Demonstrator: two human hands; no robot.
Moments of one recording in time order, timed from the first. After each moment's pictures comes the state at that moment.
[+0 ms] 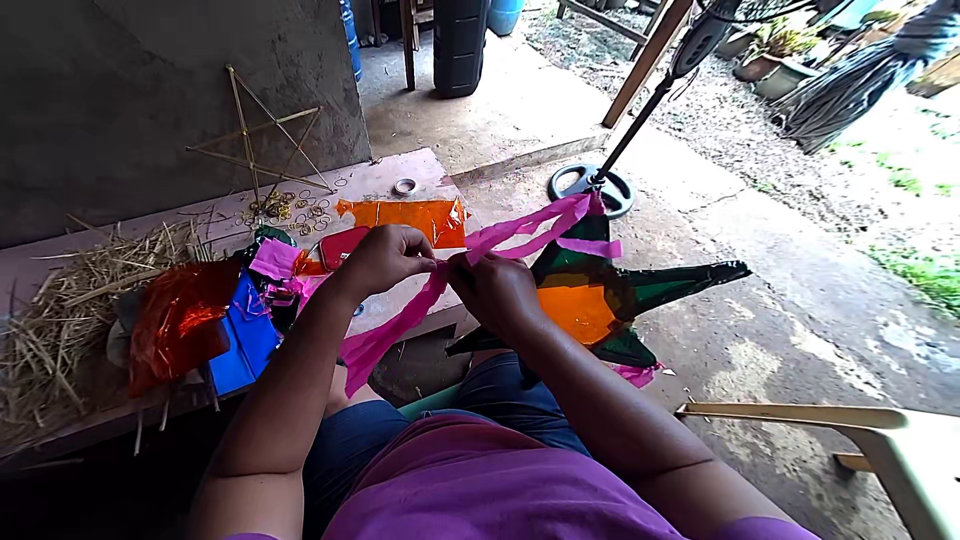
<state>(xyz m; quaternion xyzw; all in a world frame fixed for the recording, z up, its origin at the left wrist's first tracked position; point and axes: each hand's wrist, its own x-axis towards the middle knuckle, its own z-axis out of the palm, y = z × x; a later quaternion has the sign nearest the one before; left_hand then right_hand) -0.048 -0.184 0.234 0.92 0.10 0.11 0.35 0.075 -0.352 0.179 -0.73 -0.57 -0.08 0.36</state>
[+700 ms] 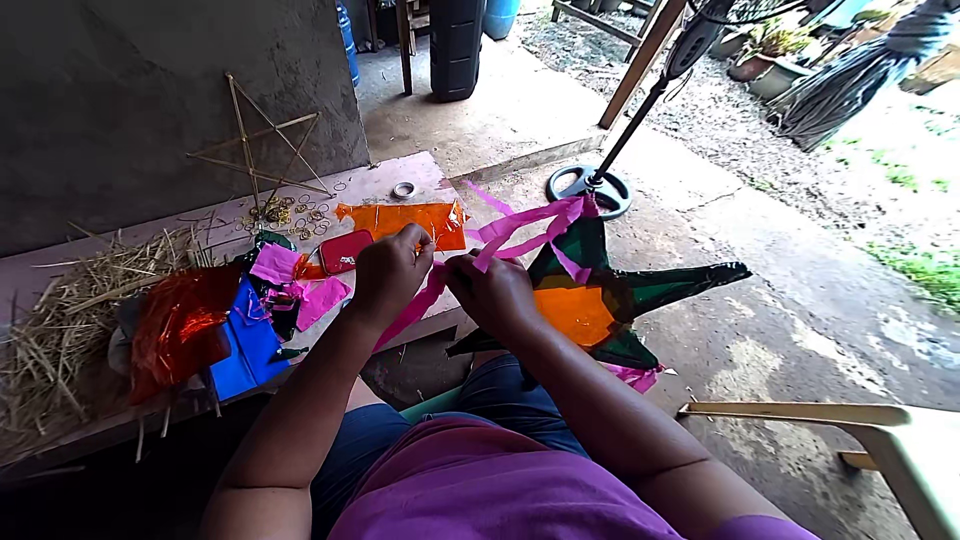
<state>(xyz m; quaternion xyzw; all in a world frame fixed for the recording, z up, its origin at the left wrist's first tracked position) -0.044 -0.219 0.214 0.91 0.20 0.32 0.15 0.072 -0.349 0.181 -0.74 -0.56 -0.08 0.35</state>
